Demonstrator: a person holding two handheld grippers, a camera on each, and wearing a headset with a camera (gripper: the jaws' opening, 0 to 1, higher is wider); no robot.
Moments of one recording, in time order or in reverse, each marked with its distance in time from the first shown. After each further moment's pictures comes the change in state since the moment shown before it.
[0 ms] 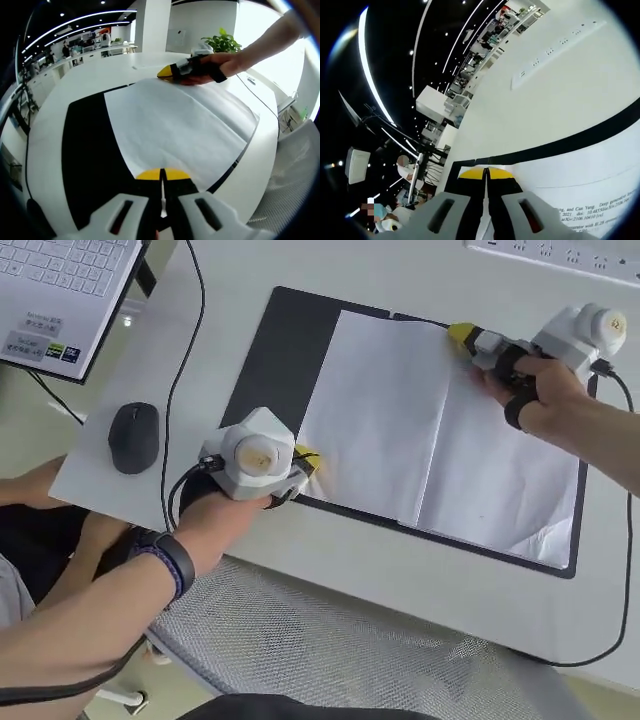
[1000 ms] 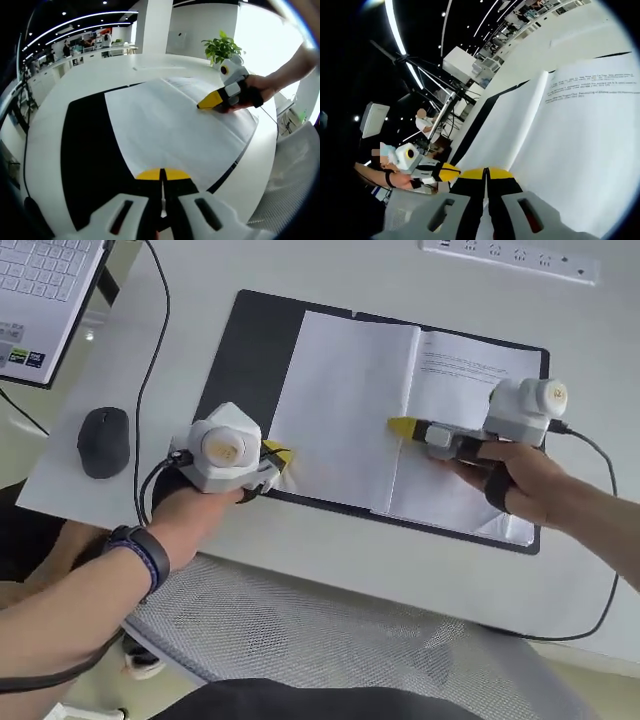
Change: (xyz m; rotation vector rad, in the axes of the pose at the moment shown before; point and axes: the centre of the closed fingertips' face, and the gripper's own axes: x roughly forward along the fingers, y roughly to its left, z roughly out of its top) left arm 0.001 -0.004 -0.001 -0.015 -0.017 -0.010; right arm -0.104 0.076 -0.154 -0.206 0.312 0.204
